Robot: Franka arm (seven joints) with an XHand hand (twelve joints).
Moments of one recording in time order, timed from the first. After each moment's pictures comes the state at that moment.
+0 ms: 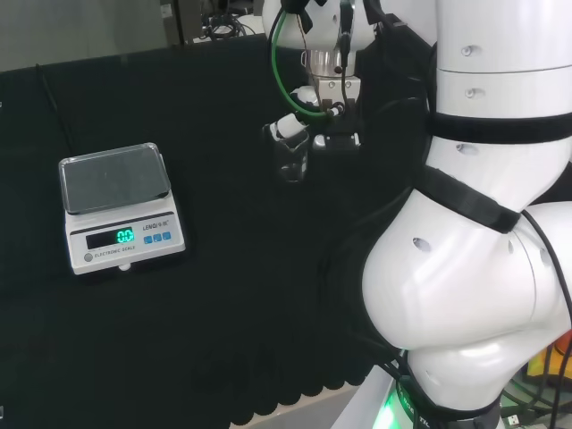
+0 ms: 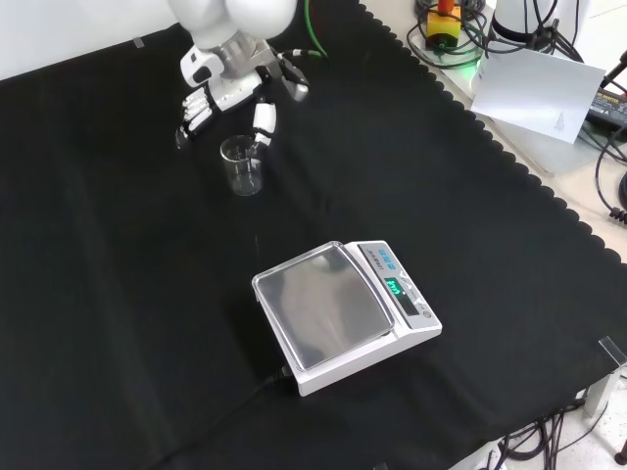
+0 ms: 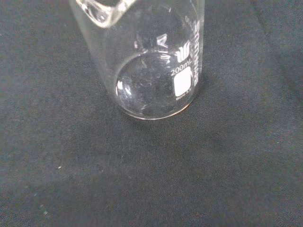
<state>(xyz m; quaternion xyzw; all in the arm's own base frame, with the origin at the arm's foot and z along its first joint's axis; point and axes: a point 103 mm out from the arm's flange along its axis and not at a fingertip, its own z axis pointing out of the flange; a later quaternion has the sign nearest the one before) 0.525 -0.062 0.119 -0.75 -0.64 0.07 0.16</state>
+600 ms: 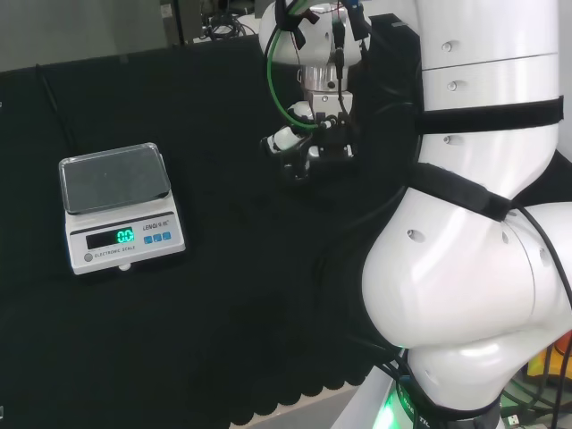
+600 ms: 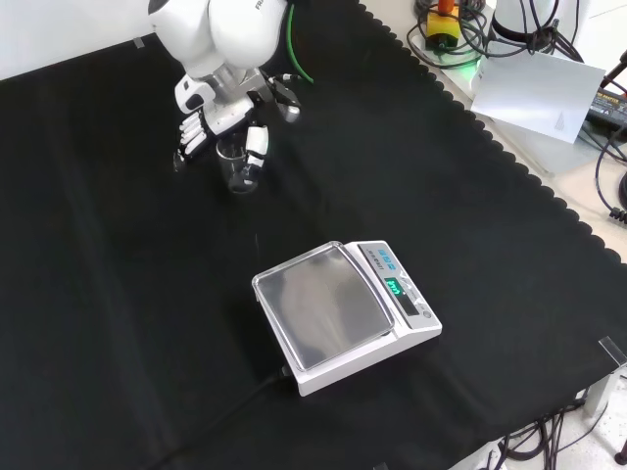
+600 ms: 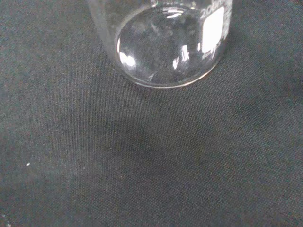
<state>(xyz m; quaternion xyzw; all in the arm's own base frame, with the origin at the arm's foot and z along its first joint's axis) 0.541 -0.061 0.080 -0.75 -0.63 0.08 0.18</state>
